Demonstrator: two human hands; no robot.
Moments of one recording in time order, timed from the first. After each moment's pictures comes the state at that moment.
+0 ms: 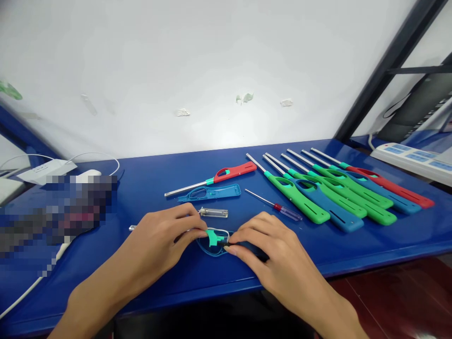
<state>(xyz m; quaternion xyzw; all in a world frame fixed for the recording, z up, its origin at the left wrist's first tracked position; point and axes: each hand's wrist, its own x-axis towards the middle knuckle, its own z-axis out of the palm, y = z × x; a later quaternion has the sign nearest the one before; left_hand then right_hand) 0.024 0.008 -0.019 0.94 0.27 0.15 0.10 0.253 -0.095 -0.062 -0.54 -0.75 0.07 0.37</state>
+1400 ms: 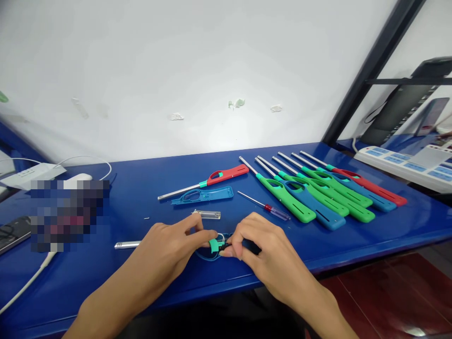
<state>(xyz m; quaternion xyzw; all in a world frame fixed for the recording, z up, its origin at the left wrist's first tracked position) 0.035 -0.006 -0.028 0.97 0.24 0.08 0.02 0.255 -0.096 -0.058 -0.57 -0.68 0.22 0.40</state>
